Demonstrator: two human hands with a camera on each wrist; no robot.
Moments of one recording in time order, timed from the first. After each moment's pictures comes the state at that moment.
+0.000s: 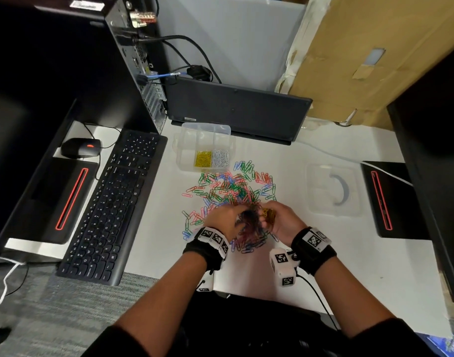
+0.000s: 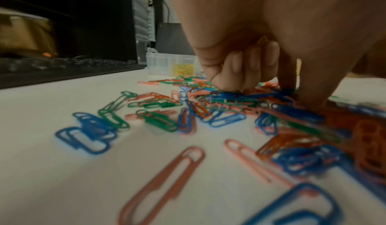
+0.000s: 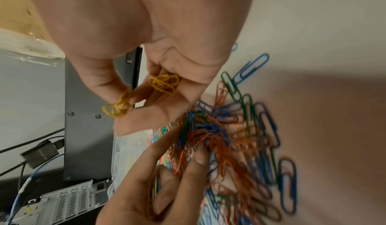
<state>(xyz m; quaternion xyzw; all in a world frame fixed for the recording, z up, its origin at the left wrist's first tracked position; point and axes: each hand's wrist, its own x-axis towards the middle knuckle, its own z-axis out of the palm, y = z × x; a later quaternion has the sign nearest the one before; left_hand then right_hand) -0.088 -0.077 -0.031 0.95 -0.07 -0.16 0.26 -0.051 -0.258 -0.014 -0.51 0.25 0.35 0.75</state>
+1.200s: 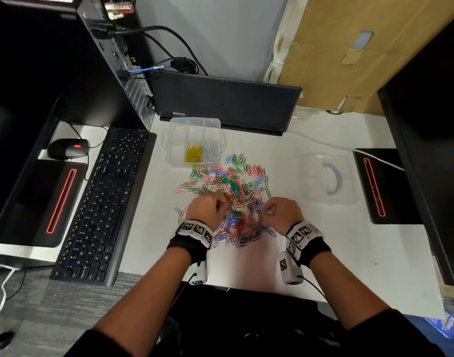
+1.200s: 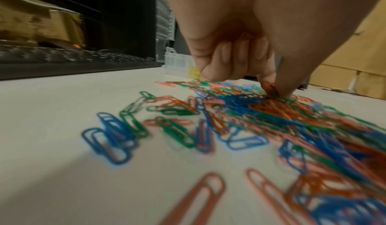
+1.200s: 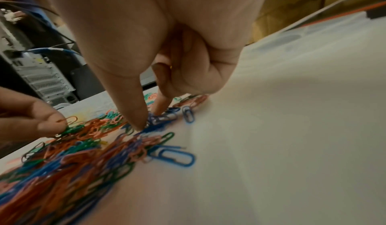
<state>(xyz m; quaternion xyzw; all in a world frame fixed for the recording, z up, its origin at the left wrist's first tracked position) -0.083 -0.061 -0.032 0.95 0.04 -0.10 0.28 -0.058 -0.282 -0.018 -0.93 0.03 0.23 0.29</state>
